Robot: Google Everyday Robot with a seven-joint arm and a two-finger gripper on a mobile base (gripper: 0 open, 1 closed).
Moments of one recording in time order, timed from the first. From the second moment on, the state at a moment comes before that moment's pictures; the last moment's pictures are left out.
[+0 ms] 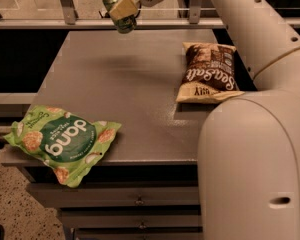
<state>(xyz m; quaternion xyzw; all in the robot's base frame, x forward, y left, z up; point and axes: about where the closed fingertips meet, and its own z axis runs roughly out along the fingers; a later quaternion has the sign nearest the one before) 0.782 0.049 1.007 -0.53 0.68 0.15 0.47</state>
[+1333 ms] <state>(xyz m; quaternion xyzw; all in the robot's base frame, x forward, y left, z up) 0.703 0.054 0.879 -0.71 0.66 0.17 0.17</state>
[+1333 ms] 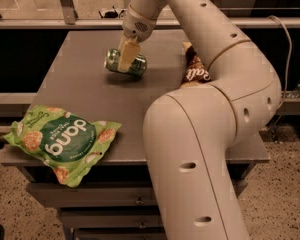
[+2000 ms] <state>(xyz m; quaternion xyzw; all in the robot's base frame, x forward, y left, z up) 0.703 0.056 0.872 -0.73 0.65 0.16 0.14</state>
